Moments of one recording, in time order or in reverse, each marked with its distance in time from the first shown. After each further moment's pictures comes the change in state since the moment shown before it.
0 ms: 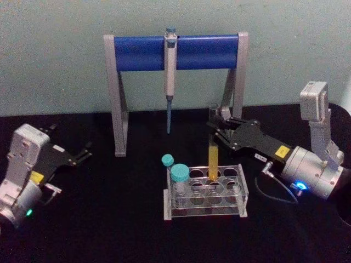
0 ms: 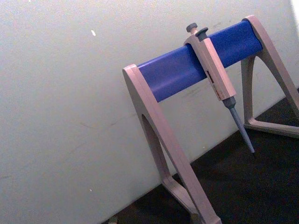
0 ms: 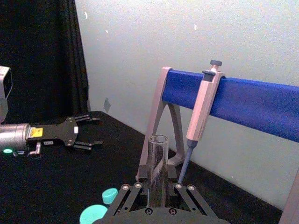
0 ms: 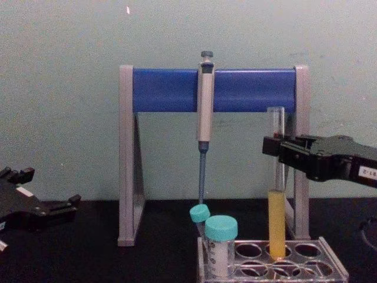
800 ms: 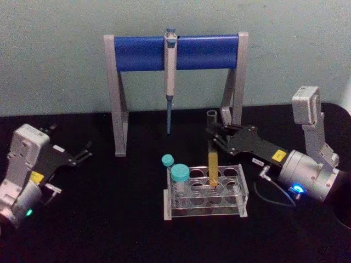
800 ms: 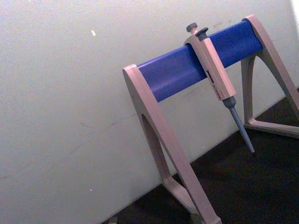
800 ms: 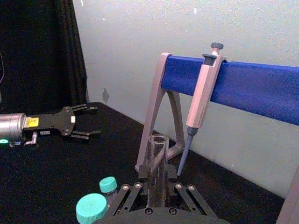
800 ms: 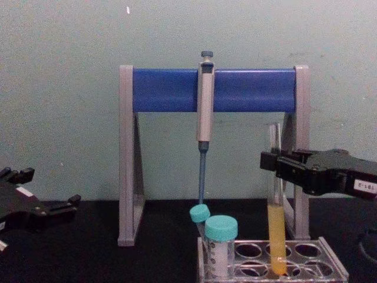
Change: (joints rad) left arm 0.000 0.000 0.000 0.000 0.000 0.000 0.000; right arm 0.010 -0.007 -0.014 0.031 -0.016 0.018 -0.002
